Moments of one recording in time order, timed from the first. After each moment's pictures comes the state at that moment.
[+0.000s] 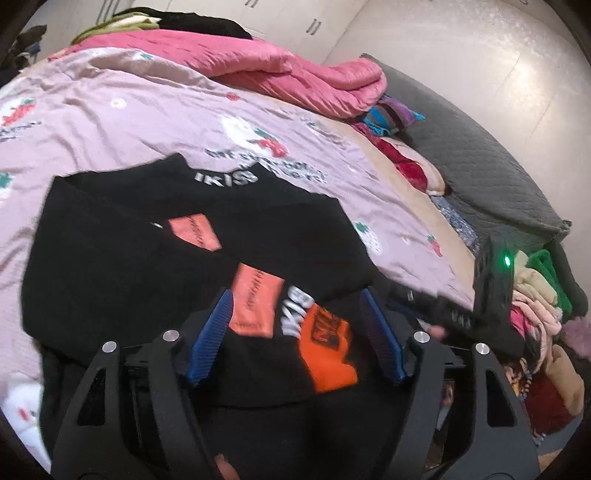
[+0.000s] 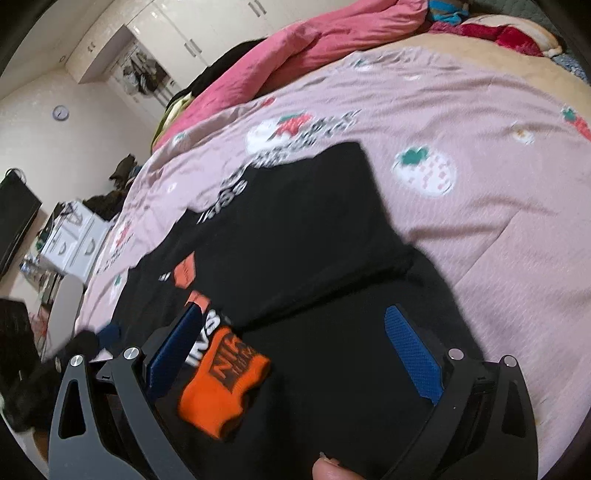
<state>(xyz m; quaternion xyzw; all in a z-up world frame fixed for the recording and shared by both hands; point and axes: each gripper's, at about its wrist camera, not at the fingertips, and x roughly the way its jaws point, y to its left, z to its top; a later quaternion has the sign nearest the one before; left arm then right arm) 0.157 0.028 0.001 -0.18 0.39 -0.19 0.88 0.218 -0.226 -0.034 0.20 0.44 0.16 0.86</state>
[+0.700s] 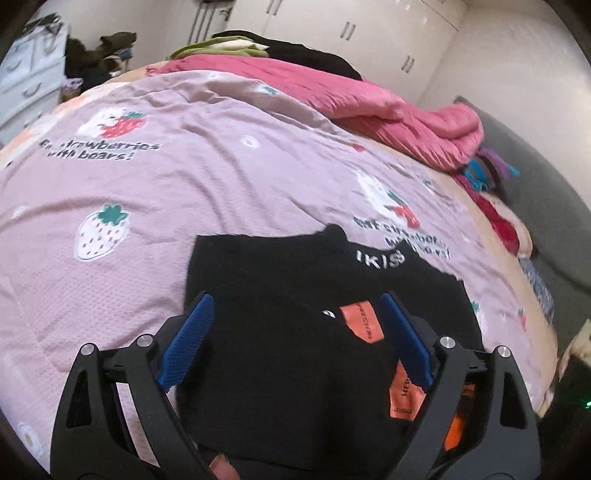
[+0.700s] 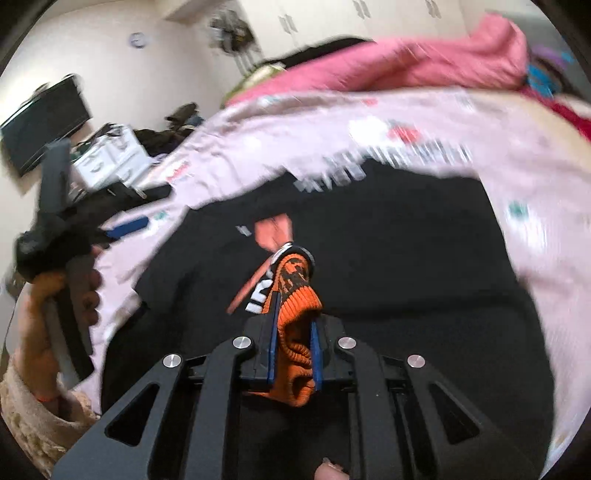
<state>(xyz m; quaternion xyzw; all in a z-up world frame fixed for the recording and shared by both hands) 0.204 0.138 0.007 -0.19 0.36 0.00 0.91 0.196 -0.129 0.001 0.05 0.39 0.27 0.88</state>
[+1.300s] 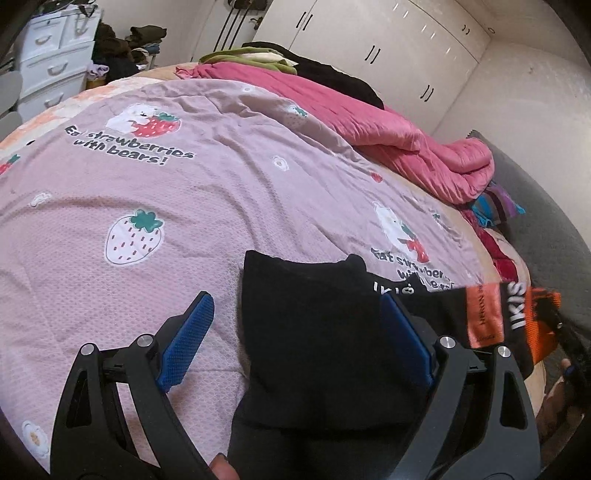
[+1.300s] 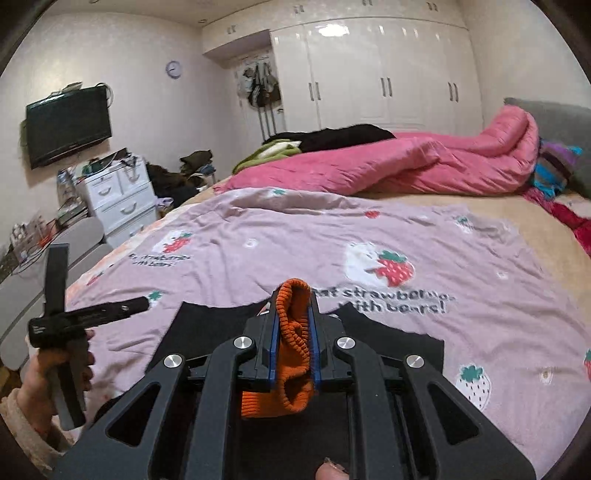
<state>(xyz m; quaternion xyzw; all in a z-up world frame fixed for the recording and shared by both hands) 0.194 0.171 0.015 -0.23 0.34 0.03 0.91 0.259 -0.156 0.085 0.01 0.26 0.26 0.93</state>
